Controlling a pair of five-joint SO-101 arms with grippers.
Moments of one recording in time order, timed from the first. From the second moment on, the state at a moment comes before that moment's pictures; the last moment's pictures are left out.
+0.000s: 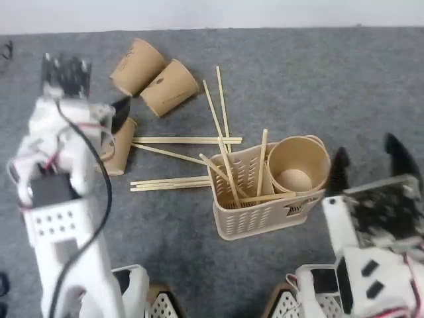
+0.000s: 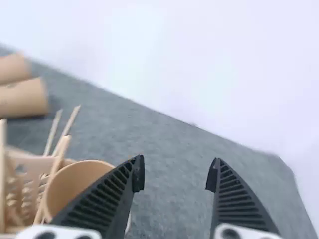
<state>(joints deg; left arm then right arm) -17.2 -35.5 21.5 56.0 -11.5 0.0 -69.5 3.9 89.2 19.3</state>
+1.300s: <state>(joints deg) -13.8 83.7 -90.3 32.7 -15.9 17.3 -103.3 57.8 71.0 10.3</state>
